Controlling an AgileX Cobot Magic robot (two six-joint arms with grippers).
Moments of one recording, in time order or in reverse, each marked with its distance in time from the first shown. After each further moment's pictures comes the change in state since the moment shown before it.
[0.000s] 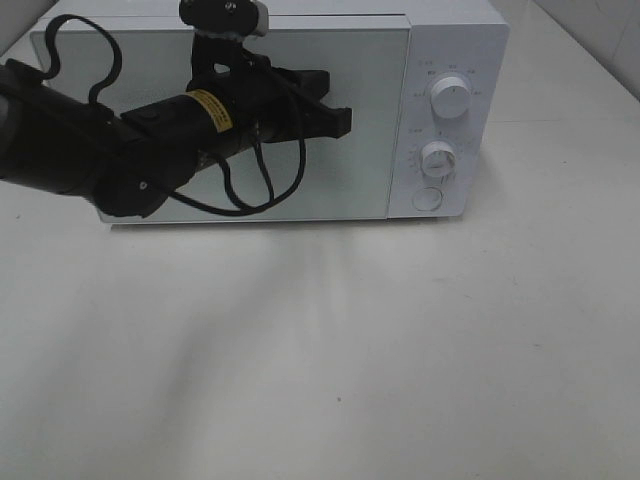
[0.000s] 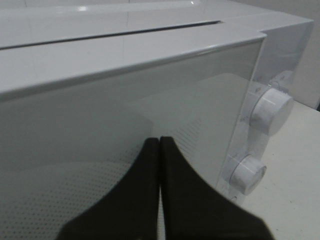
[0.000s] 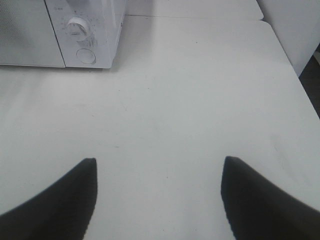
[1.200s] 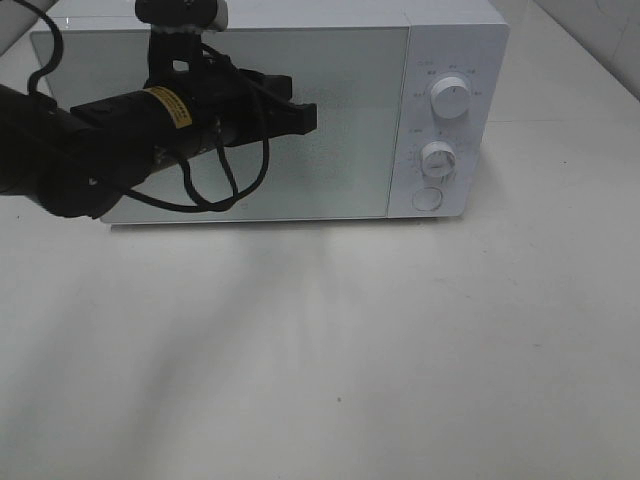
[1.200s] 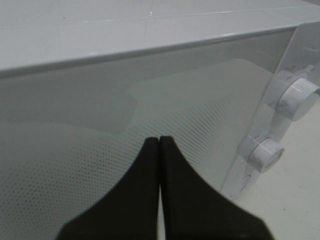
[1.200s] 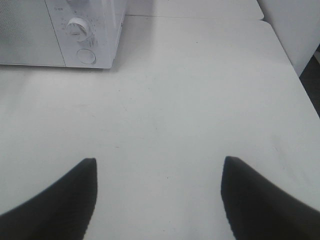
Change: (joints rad) left arm 0.011 -0.127 0.129 -0.054 0.072 -0.002; right arm 0.000 0.000 0.000 0.001 -0.001 0.000
